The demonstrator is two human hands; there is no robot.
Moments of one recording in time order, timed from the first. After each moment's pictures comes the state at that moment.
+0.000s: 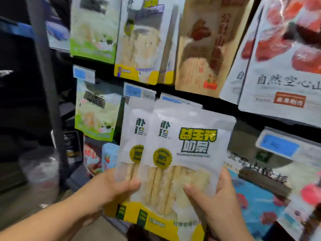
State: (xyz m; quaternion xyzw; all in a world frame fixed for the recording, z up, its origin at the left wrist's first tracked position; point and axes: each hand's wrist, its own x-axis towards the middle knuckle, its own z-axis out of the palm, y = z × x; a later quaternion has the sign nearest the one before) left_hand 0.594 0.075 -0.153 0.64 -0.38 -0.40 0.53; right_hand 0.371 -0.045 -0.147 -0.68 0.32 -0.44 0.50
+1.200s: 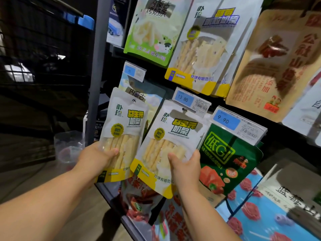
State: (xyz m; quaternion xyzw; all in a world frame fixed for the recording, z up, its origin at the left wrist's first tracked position) left_hand 0.717 0.097 -0.179 0.80 -0.12 -0.13 0.58; right_hand 0.564 -0.065 -0.167 -0.69 0.35 -0.44 0.46
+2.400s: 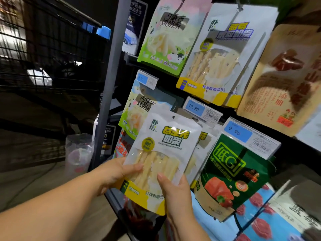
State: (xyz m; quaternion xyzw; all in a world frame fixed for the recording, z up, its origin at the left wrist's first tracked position) left_hand 0.719 0.092 -0.202 0.58 -0.26 -0.43 0.64; right_hand 0.570 -0.024 -0.210 -0.64 0.31 -0.32 0.62
